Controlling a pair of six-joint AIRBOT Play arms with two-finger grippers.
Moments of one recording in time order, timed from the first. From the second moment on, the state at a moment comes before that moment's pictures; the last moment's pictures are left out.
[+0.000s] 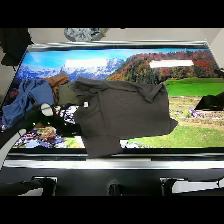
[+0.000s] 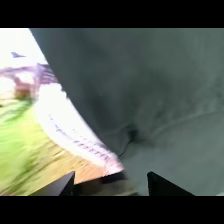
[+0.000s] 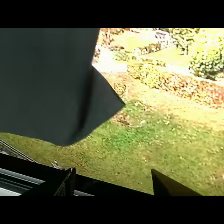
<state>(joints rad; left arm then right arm) -0.19 -1.36 0.88 1.12 -1.20 -1.57 -0.56 -1.64 1.74 -1.27 1.75 0.98</state>
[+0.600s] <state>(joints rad) -0.19 -1.39 0.80 0.97 -0.94 -1.54 -0.56 -1.64 1.37 -1.22 1.56 0.90</state>
